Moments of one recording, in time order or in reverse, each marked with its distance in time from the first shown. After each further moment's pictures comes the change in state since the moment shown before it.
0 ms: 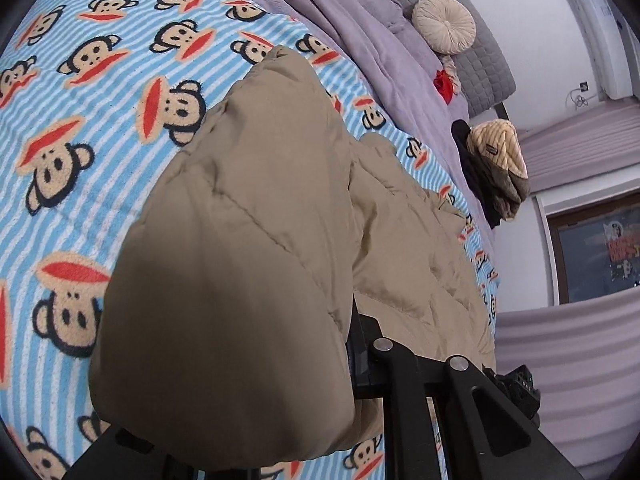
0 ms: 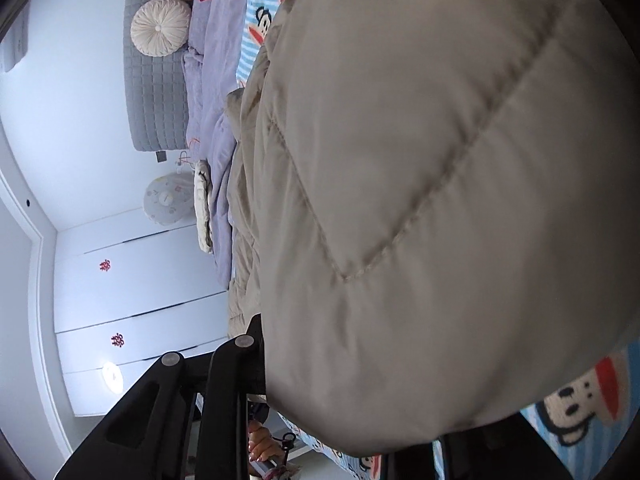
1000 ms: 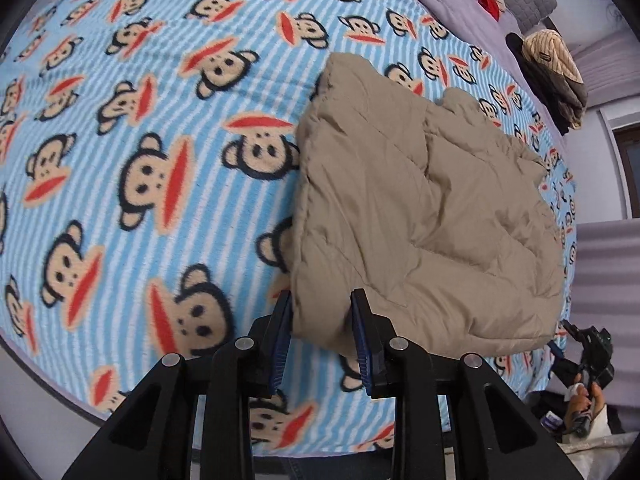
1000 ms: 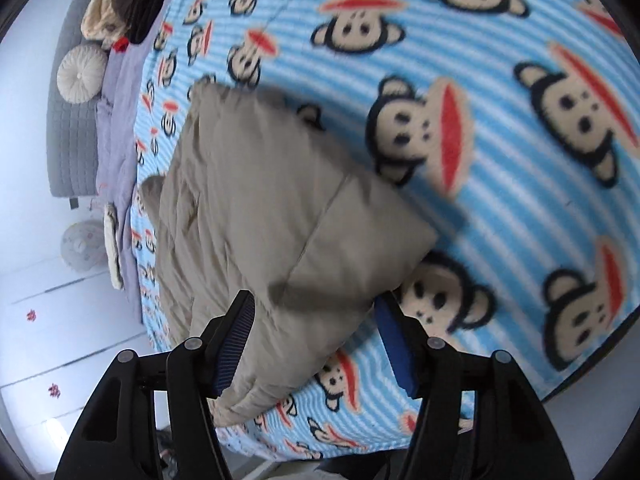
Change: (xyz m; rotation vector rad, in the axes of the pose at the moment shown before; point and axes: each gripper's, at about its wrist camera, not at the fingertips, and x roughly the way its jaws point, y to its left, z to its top) left arm -0.110 0.056 -0.095 0.122 0.189 0.363; right arm -0.154 -0.072 -0.076 0.137 -0.203 -0.363
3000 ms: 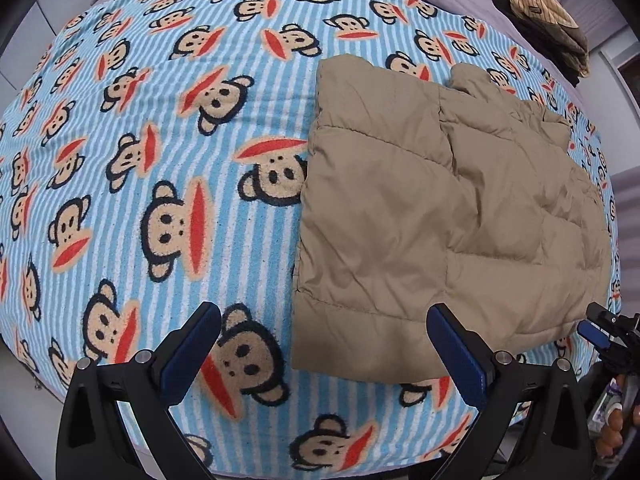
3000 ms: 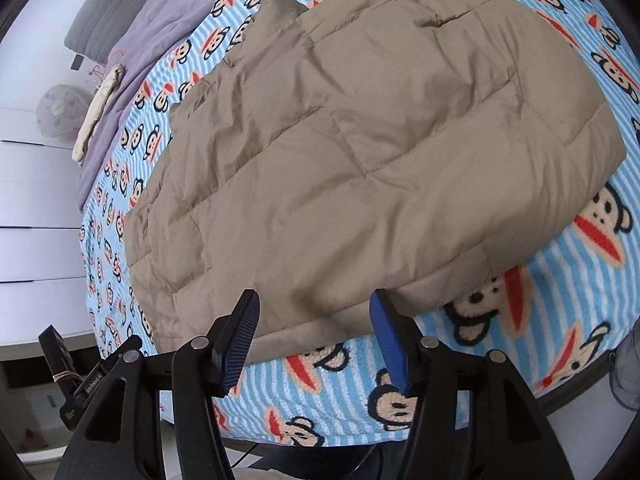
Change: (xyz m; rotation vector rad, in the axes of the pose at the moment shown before) left arm 0.017 -0.008 0.006 0.193 -0.006 0.138; right arm 0.085 0.124 -0.175 -0.454 0.060 -0.222
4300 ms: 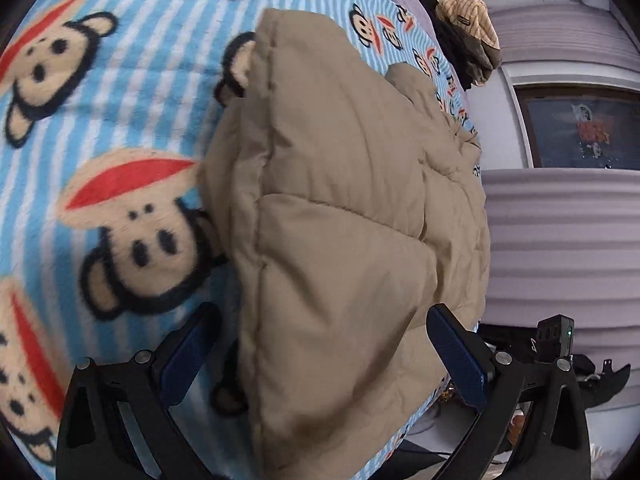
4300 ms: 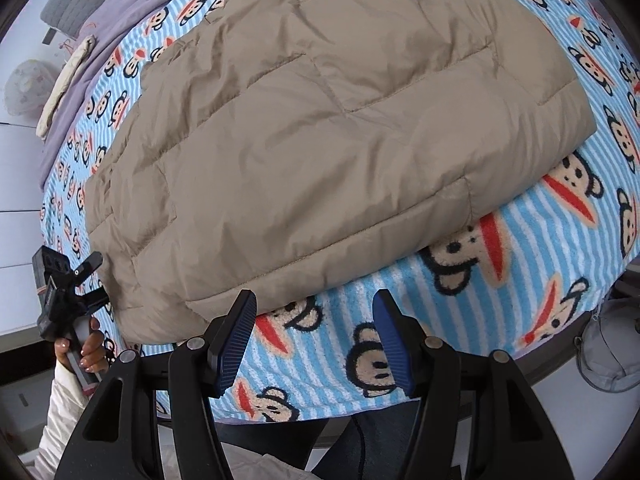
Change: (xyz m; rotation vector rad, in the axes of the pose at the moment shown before) left arm 0.105 0.024 0.075 0.018 0.169 -0.674; right arm 0.003 0.008 -0.025 -0.018 0.067 -0.177
